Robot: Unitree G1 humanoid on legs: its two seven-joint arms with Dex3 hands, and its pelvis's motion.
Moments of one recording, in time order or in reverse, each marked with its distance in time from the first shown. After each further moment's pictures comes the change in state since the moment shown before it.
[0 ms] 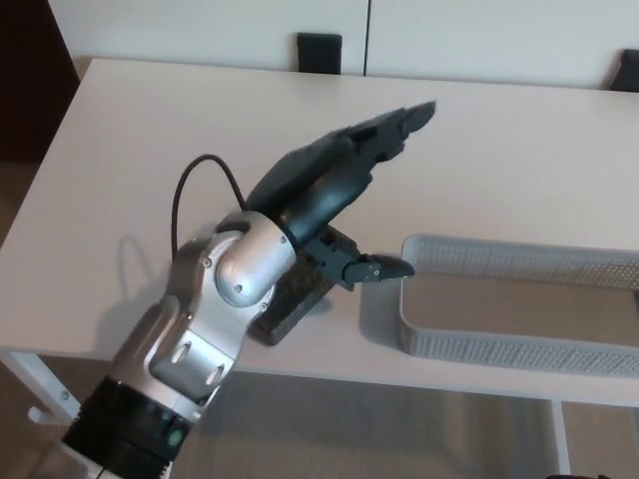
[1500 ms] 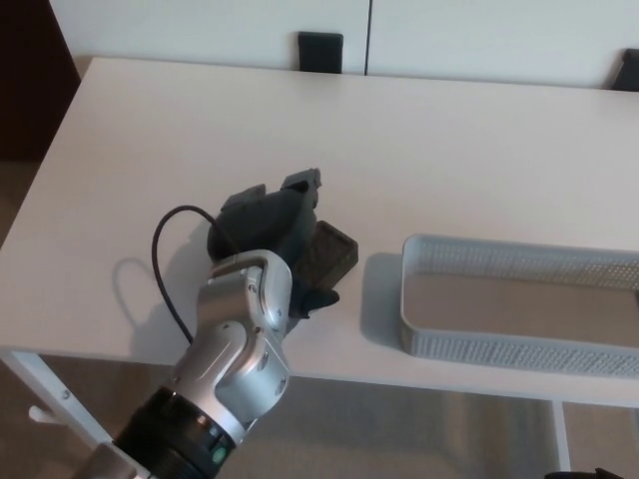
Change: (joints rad) left_arm -0.001 -0.081 -0.114 0.130 0.283 0.520 0.118; right_arm 0.017 -0.072 0.035 -0.046 -0.073 -0.059 0.004
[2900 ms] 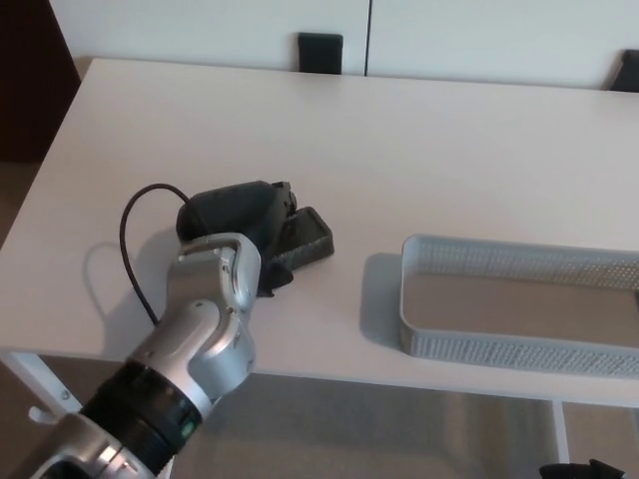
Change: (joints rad) left_arm -0.071 0.134 -0.063 0.055 0.001 -0.030 -0.101; right_arm -0.024 -0.004 0.013 0.001 -0.031 -0.007 0.002
